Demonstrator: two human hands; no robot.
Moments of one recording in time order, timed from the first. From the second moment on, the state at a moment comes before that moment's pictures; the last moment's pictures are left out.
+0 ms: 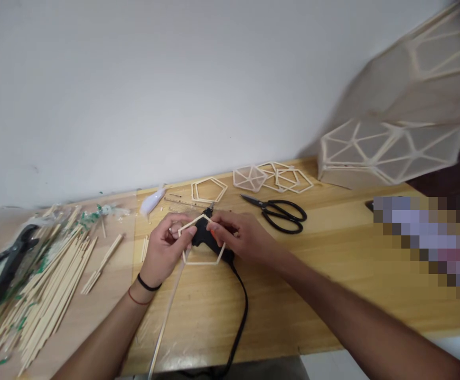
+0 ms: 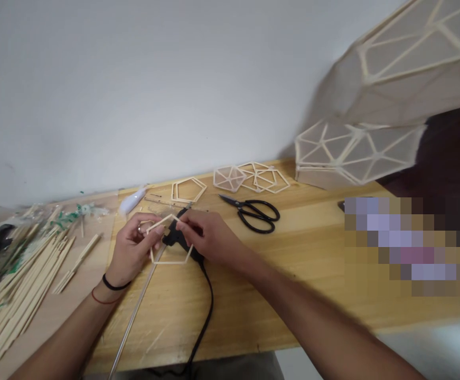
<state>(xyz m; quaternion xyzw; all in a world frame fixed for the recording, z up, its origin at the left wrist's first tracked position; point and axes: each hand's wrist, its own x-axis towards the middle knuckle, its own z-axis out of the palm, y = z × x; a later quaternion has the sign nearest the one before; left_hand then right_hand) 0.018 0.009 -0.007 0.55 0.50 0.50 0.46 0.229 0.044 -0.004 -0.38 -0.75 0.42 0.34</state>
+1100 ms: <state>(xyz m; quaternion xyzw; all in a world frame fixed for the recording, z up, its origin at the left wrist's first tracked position) 0.014 0.010 -0.009 0.53 0.45 0.53 0.49 0.239 0.058 -0.012 -0.39 -0.73 0.41 0.39</state>
